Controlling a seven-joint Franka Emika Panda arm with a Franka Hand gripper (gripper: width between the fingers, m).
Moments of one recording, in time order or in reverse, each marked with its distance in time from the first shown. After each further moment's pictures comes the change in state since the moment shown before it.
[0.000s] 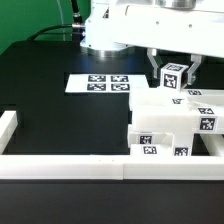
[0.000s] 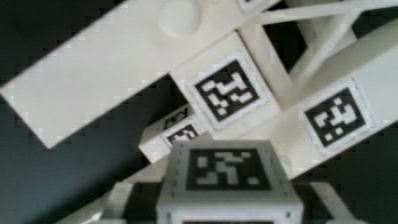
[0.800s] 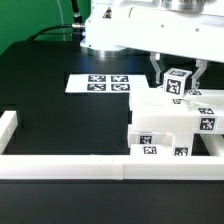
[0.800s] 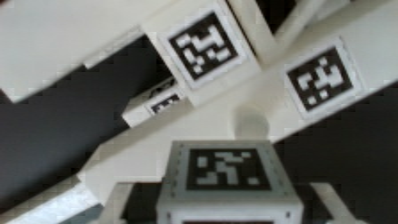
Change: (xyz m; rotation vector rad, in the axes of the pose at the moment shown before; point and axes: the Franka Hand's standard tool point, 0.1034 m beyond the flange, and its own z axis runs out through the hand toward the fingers) arm 0.022 -0.009 0.000 -0.021 0.046 -0.030
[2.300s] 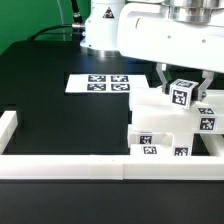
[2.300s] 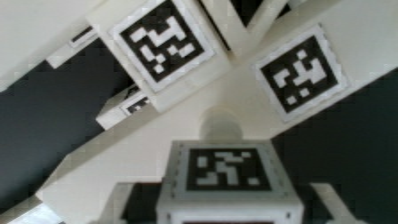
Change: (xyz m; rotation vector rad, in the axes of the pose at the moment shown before) arm -0.004 -0.009 0.012 0.014 0.025 0.035
